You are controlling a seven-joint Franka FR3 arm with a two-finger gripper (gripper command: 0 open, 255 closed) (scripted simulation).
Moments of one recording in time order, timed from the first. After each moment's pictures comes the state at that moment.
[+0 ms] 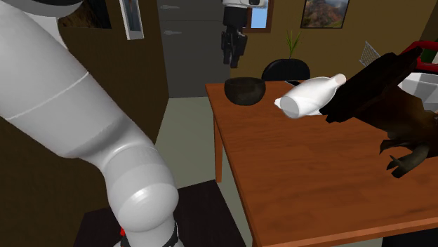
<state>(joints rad) 0.25 -0.41 0.29 -1.91 0.22 1.50 0.50</state>
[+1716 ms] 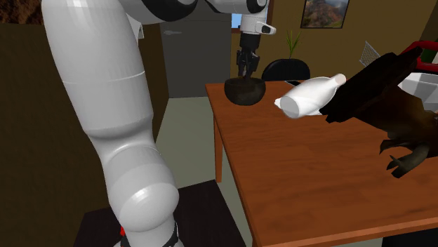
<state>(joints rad) 0.26 -0.03 0.39 -1.71 0.12 1.69 0.60</state>
